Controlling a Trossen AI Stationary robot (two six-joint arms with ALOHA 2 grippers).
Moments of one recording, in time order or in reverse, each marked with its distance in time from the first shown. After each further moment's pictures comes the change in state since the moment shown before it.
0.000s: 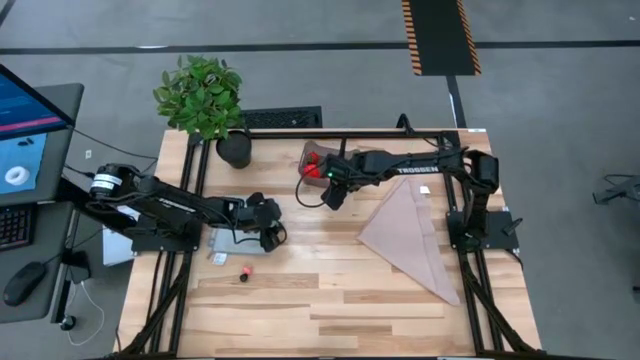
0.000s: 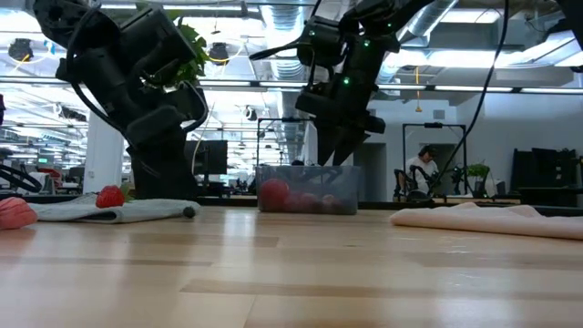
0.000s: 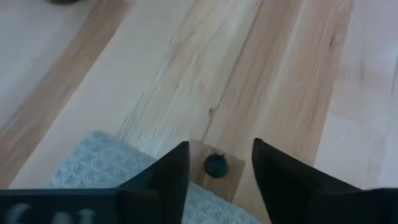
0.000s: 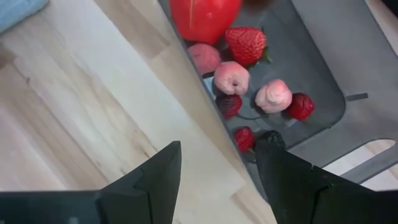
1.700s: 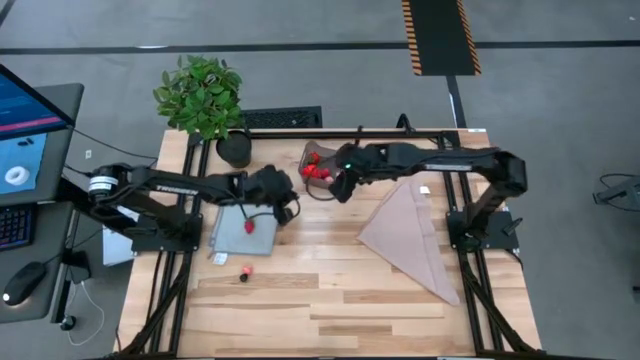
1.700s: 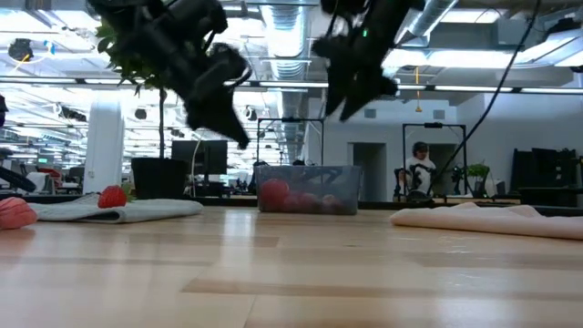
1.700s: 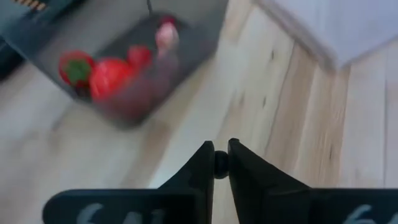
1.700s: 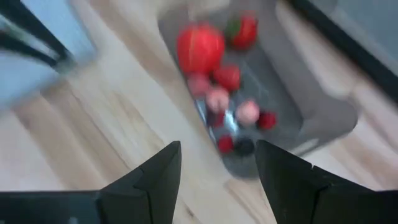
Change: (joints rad) left arm 0.207 -0.029 0.233 -0.060 0.081 0.210; right arm 0.027 -0.204 0.003 -0.056 0.041 0.022
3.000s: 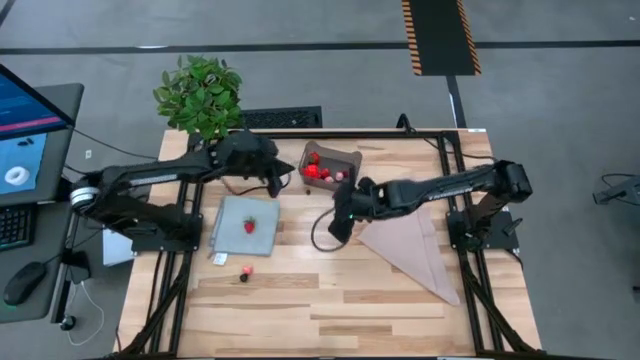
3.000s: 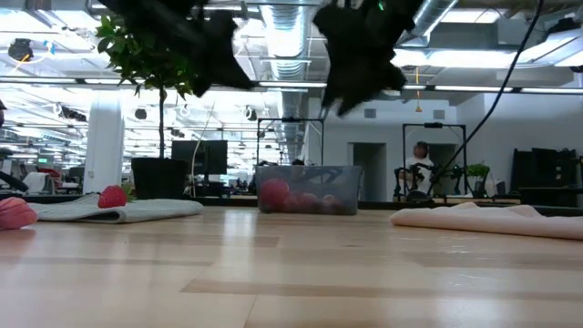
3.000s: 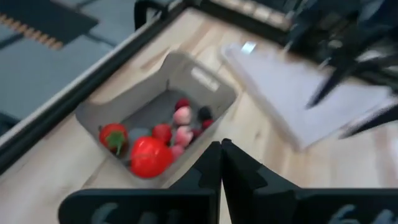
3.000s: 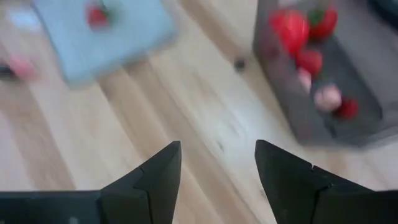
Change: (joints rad) left arm 0.224 -0.175 0.129 -0.107 0.256 0.006; right arm 0.276 -0.002 -0.107 0.113 0.094 0.136
